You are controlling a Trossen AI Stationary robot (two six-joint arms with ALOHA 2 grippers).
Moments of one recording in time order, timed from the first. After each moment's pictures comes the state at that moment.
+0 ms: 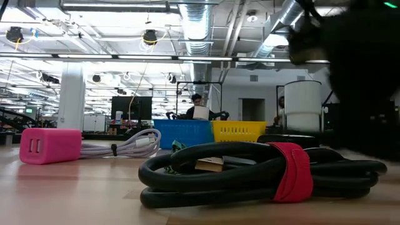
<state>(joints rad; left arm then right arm) -0.80 1.48 0.98 -0.16 -0.74 -0.29 0.61 1.87 1.16 -0.73 0.28 1.15</state>
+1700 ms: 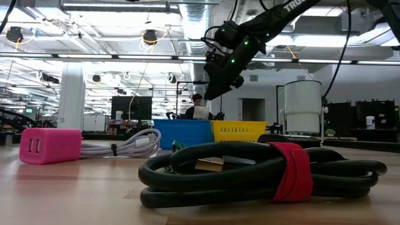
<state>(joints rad) -0.68 1.35 0.98 -0.39 -0.99 0.00 -0.48 1.87 1.42 -0.33 0.00 -0.14</state>
